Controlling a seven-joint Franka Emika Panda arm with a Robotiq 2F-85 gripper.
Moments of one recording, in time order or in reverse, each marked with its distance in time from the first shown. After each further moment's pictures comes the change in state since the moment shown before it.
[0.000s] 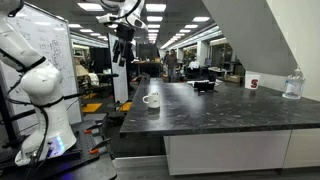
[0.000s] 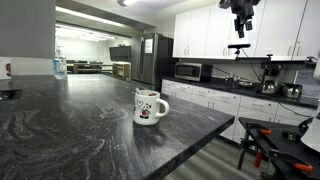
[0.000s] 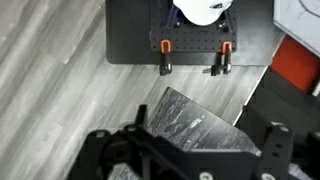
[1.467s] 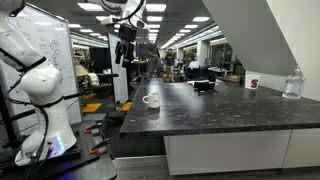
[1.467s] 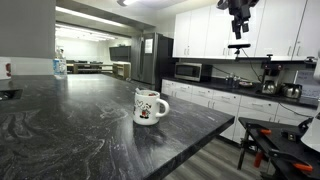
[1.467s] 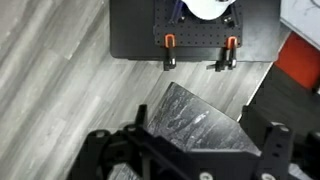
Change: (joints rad) arm 0.000 0.022 -0.002 0.001 -0.006 0.040 -0.012
